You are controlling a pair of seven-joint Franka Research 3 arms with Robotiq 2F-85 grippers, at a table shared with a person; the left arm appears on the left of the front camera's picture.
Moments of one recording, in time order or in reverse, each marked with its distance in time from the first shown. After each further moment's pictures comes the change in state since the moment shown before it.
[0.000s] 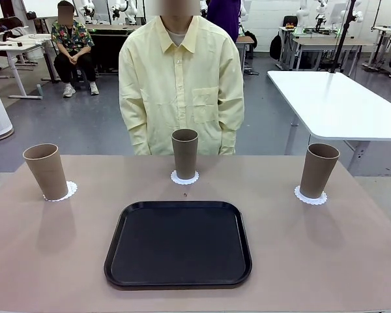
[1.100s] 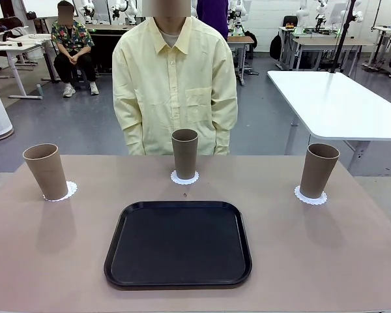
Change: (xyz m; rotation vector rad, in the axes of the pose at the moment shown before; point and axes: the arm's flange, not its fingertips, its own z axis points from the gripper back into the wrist) left arm 0.000 0.000 0.000 0.000 0.000 0.000; right arm 0.002 -0.003 0.001 0.040 0.019 -0.008
